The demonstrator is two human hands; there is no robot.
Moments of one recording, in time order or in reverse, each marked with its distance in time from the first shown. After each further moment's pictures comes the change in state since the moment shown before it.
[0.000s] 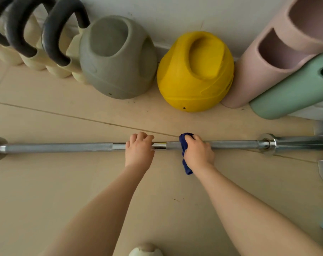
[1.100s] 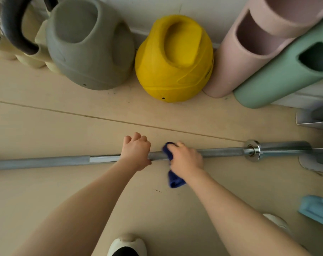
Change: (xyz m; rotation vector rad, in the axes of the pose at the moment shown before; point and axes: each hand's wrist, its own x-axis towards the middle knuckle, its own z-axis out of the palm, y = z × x) left_hand -0.004 0.038 0.015 0.390 -0.278 0.215; right_hand -0.030 0.037 0.001 -0.022 -0.146 -0.194
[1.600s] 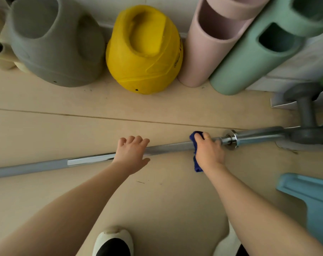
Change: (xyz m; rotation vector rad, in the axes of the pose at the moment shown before) left_hand -0.015 0.046 0.015 -0.084 0.101 0.105; right_hand -0.023 0.111 0.007 -0.122 0.142 0.294
